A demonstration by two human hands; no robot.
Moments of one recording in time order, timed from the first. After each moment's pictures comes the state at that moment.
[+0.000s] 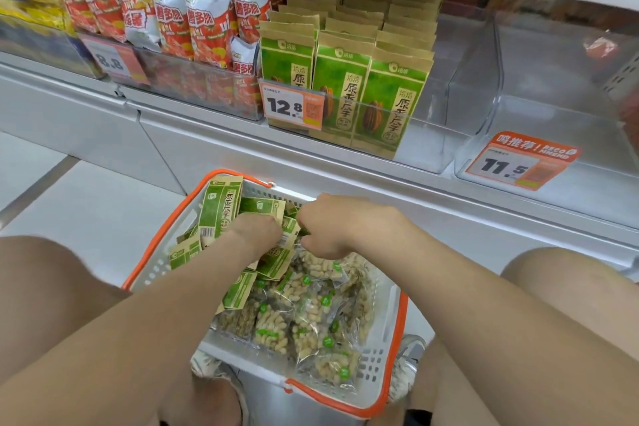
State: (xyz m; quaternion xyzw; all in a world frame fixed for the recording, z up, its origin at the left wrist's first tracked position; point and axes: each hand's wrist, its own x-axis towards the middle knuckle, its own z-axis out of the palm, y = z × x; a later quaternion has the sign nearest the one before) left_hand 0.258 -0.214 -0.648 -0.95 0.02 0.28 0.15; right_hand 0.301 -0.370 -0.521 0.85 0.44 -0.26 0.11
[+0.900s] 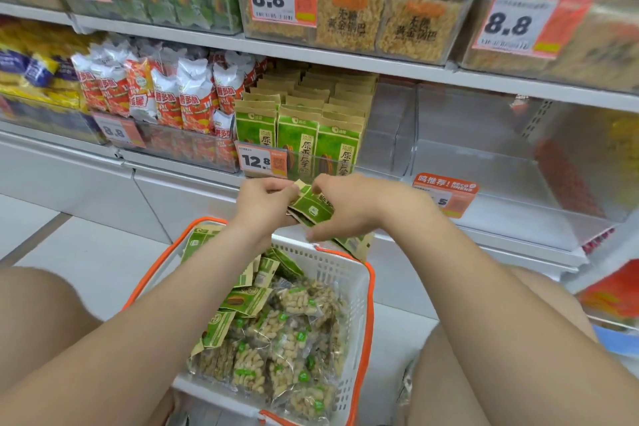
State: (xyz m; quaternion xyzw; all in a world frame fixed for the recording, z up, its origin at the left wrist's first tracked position) left_hand 0.280 -0.289 -0.504 -0.68 -0.27 -0.14 -0.67; right_hand 0.327 -0.448 -0.411 0.90 0.38 -0.21 0.02
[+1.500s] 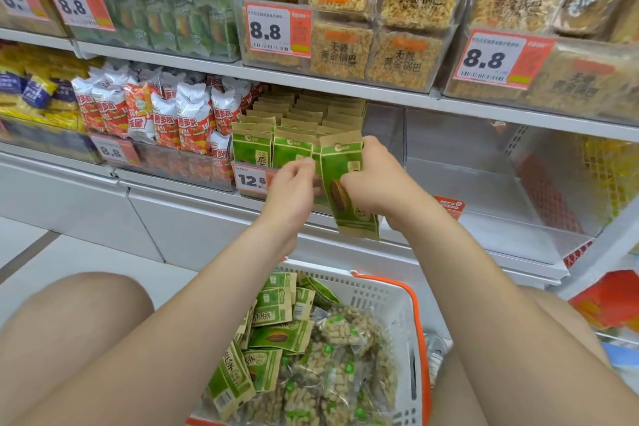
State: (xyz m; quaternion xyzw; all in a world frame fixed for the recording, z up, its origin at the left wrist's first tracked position) left_hand 0.294 -0.334 -0.442 -0.66 -0.21 -0.14 -0.70; right_hand 0.337 -0.462 -0.383 0.89 0.16 -0.10 -0.43
